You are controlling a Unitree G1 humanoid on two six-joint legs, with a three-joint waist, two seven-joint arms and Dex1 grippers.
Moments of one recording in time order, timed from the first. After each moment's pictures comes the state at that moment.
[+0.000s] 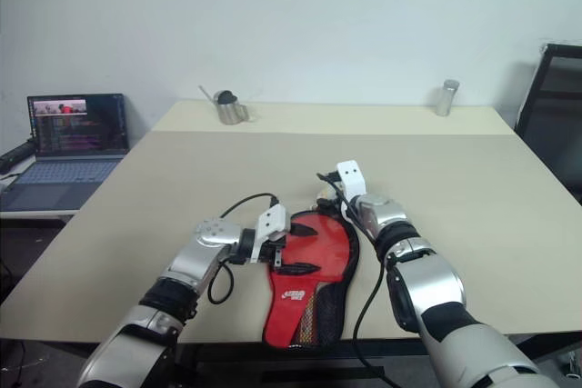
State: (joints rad) left arm -0.71 0.41 -0.24 0.55 -0.08 -0.02 -1.24; right arm -1.21 -0.07 -0.03 1.25 0.10 0.27 0.45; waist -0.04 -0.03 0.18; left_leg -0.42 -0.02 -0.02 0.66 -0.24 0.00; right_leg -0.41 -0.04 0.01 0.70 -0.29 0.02
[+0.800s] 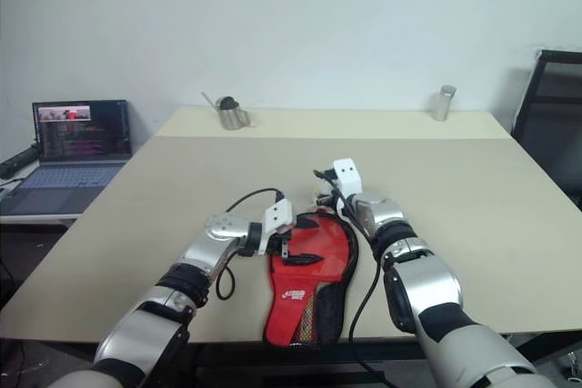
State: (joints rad) left arm -0.84 0.35 -0.25 0.87 -0.02 -0.19 -1.19; right arm -1.21 -0.06 -0.06 1.18 0.10 0.31 0.47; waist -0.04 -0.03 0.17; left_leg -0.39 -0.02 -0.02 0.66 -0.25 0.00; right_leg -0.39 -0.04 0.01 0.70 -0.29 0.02
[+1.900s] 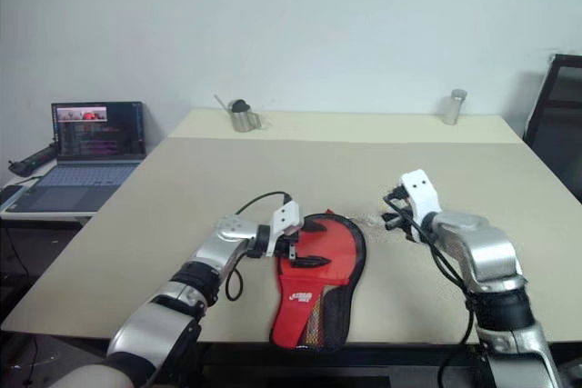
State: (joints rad) left arm -0.89 0.29 -0.24 1.02 -0.02 -0.23 -1.20; right arm -0.57 -0.50 -0.05 -0.25 0.26 1.20 0.55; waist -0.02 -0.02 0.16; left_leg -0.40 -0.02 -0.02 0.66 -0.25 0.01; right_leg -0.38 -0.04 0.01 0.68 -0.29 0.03
